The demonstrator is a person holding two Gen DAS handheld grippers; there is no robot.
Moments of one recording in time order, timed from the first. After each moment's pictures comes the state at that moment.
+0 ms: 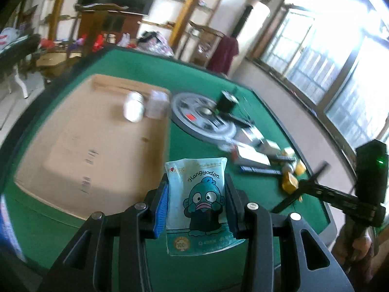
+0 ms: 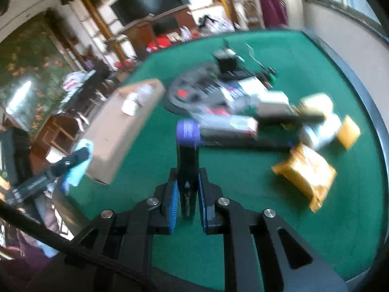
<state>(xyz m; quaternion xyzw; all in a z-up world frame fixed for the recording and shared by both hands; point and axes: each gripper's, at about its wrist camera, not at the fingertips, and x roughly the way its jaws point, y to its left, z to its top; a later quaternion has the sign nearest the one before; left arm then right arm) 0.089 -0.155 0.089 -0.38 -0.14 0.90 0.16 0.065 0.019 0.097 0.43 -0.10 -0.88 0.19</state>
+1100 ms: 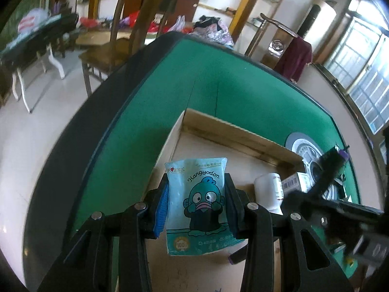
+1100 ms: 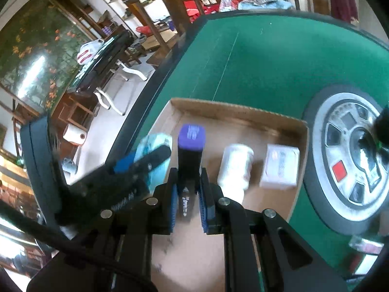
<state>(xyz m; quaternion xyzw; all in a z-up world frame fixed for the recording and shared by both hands) -0.114 -0.288 0.029 -0.46 -0.15 0.87 0.03 -0.138 -0.146 0.033 0.53 -0.10 -0.79 0.28</state>
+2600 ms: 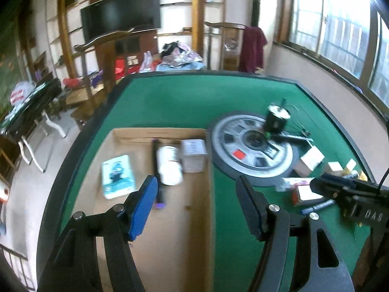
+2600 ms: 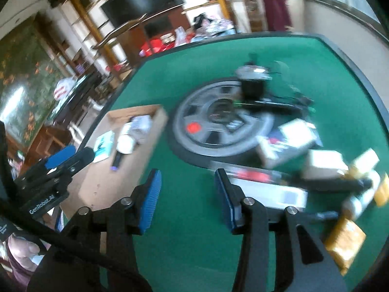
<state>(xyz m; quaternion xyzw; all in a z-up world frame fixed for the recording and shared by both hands) -0.014 -0.120 0.102 -0.39 0.02 0.92 0.05 -0.007 0.077 0.060 0.44 -0.12 -0.87 0.16</state>
